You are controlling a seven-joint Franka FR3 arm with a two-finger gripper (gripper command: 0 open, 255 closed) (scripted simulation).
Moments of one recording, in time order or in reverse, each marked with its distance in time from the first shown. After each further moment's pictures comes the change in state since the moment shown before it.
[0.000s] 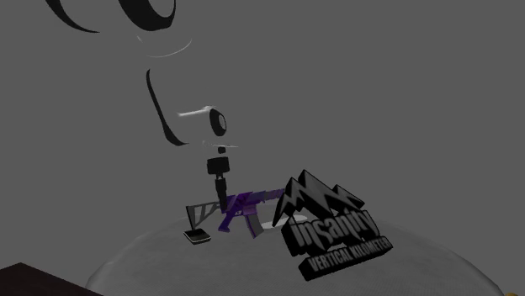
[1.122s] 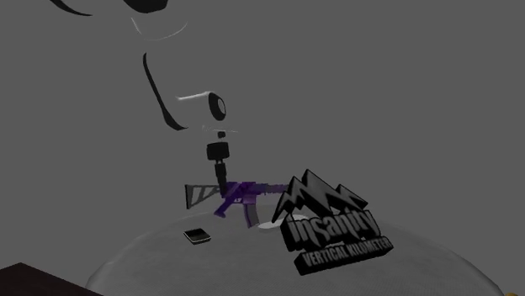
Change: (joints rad) arm -0.007 -0.084 0.014 -0.008 0.018 -0.075 -0.023
